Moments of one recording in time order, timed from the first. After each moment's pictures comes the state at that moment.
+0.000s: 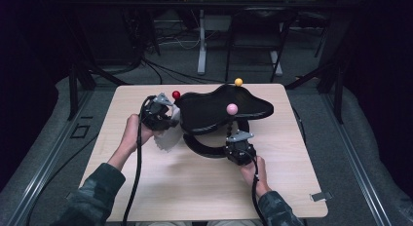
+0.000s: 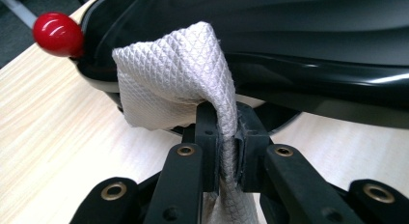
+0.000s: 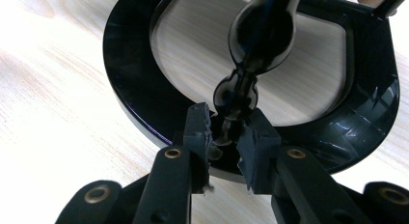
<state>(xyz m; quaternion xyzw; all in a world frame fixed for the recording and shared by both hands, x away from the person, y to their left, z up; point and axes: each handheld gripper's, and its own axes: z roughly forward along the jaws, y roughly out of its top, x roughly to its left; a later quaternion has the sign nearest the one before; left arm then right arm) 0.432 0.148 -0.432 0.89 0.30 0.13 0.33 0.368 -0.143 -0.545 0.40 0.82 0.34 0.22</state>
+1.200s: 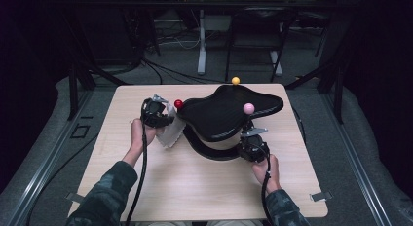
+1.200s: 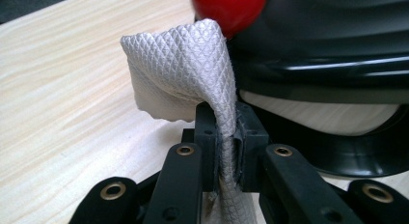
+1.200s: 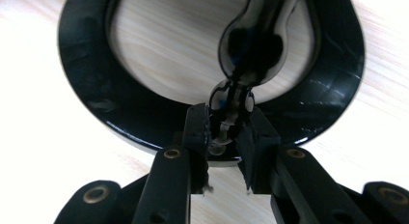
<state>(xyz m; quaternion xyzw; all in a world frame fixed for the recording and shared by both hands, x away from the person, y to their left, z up) 0.469 0.161 -0.489 0.83 0.42 0.15 0.34 0.372 -0.180 -0.536 0.47 0.80 0.30 0.21</state>
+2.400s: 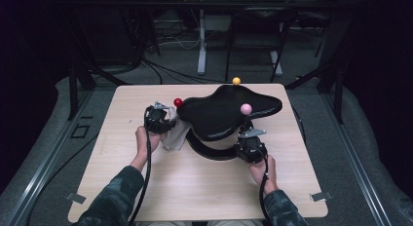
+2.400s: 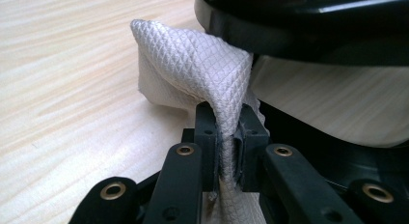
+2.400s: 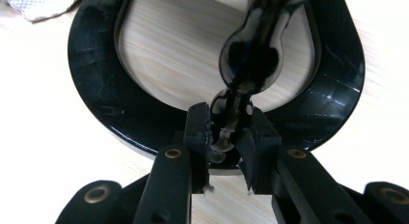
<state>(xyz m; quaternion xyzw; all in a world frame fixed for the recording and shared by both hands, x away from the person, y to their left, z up) 0.468 0.159 -0.525 0.80 0.45 0.16 0.36 0.368 -0.172 -0.536 0.45 0.80 0.33 0.21</state>
